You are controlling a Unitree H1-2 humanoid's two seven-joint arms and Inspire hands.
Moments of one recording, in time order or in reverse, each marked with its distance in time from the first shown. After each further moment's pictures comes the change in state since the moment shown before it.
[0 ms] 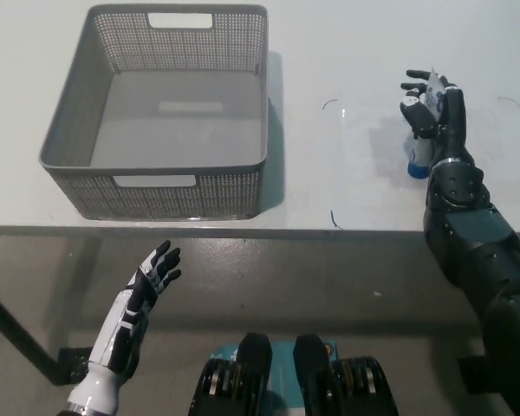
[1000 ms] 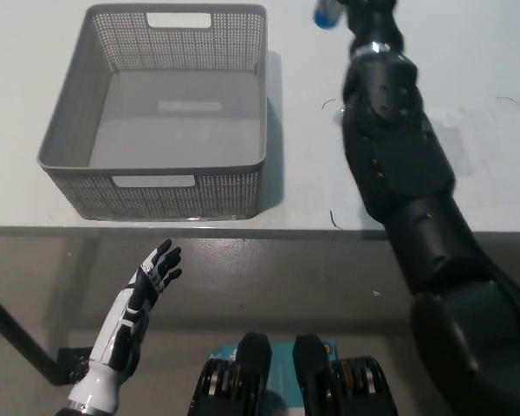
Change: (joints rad) left_arm -0.012 0.002 0.000 0.014 0.000 0.002 -0.002; right_arm -0.138 0.194 0.086 -0.512 0.022 0.037 0.044
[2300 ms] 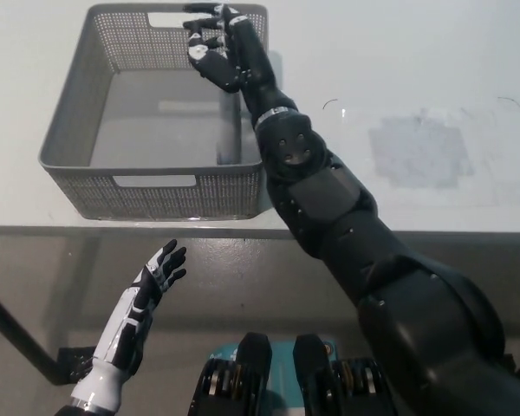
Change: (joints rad) left_arm -0.004 0.000 -0.003 0.003 0.011 0.002 -0.014; right_arm -0.047 0.096 0.083 0.414 -0.050 -0.005 0.077
